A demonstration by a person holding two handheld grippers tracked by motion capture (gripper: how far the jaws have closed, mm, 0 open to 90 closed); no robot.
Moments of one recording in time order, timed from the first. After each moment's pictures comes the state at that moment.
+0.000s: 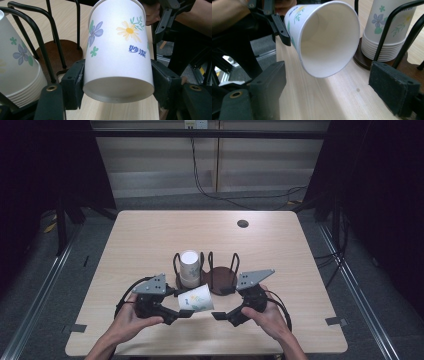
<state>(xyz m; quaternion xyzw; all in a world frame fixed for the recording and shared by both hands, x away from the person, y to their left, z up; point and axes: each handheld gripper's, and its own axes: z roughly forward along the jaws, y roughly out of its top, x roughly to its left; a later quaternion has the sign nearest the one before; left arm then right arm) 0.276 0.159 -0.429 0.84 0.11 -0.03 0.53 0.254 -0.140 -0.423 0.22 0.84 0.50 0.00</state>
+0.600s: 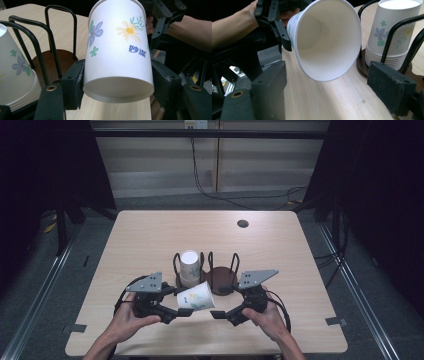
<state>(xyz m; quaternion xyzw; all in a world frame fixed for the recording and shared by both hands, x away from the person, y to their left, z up) 0.276 0.162 -0.423 0.82 0.11 -0.04 0.56 0.251 -0.140 -0.419 0.22 0.81 0.54 0.00</state>
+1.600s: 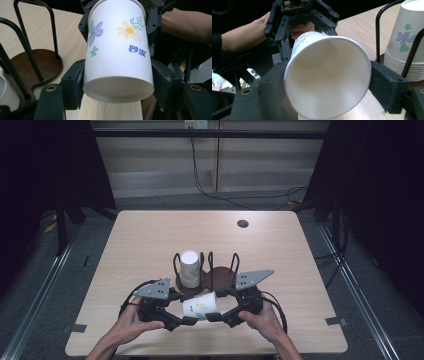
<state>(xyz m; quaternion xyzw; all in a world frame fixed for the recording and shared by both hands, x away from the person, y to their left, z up) 0.269 0.149 -0.429 0.83 0.06 -0.07 0.55 0.251 -0.131 -0.422 0.20 0.80 0.56 -0.05</state>
